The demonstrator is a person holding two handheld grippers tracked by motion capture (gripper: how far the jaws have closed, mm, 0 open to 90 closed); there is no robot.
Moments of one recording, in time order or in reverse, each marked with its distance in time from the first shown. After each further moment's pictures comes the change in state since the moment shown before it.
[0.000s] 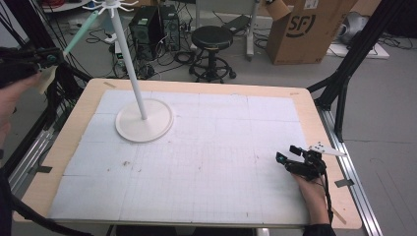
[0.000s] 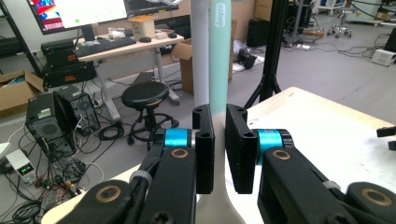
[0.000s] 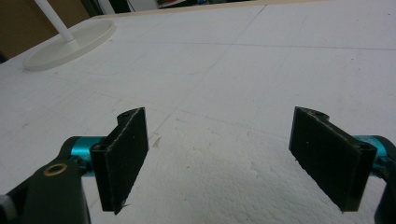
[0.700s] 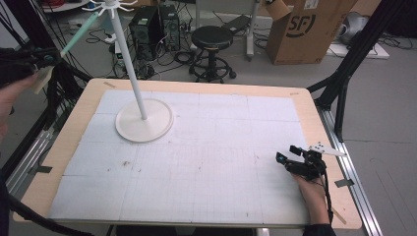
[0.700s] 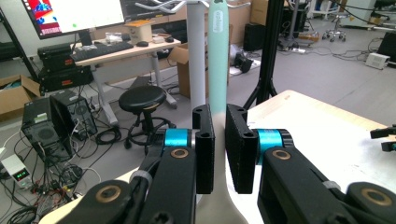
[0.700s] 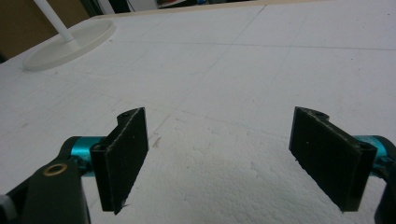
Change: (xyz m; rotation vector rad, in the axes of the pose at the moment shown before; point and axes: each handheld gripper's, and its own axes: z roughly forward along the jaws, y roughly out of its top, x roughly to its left) left arm 0.000 -0.001 -0.006 -0.023 -0.013 -0.002; right arm 0.000 0.000 0.000 -0.002 -0.002 -0.004
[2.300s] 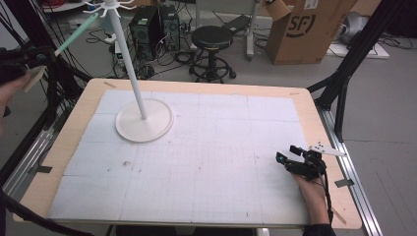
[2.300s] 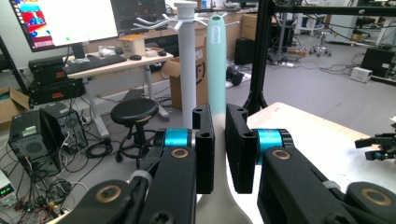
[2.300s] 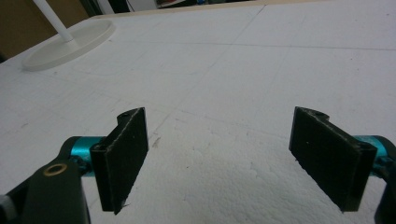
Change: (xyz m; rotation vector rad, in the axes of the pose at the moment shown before) left arm -0.003 0.002 -0.010 -0.059 -0.038 -0.003; right arm 0.000 0.000 0.000 -0.001 -0.003 -0.003
